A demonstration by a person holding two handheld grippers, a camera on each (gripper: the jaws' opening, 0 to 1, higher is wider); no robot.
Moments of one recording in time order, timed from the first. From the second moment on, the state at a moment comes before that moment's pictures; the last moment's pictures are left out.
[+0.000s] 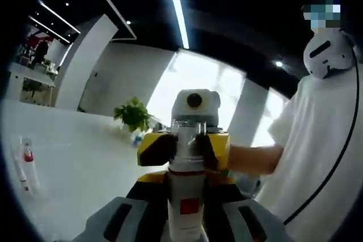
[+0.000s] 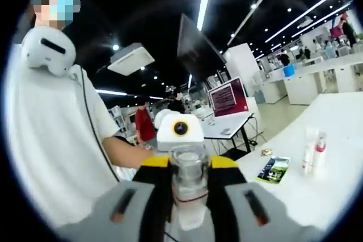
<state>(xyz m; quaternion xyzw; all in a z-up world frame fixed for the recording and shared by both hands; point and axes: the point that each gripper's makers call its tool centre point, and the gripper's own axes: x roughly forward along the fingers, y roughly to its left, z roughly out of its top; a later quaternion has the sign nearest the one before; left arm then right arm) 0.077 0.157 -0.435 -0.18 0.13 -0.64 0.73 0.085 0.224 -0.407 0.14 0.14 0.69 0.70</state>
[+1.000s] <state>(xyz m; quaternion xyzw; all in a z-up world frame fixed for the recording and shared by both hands) 0.141 0.191 -0.438 -0.11 0.12 -0.49 0.86 0.149 0.217 -0.406 0.14 0.14 0.55 0.81</state>
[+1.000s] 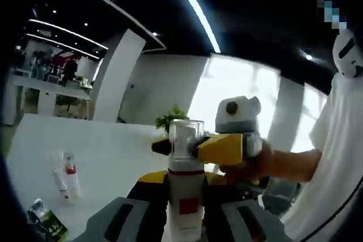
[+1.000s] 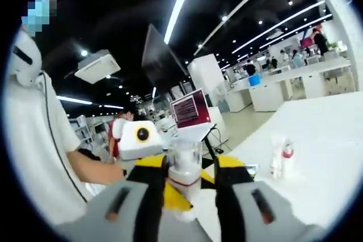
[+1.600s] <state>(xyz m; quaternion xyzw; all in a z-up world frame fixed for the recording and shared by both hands) 0.127 0.184 -0.441 -0.08 0.10 -0.50 0.85 0.128 0.221 -0.408 0.08 0.16 0.57 0.80</state>
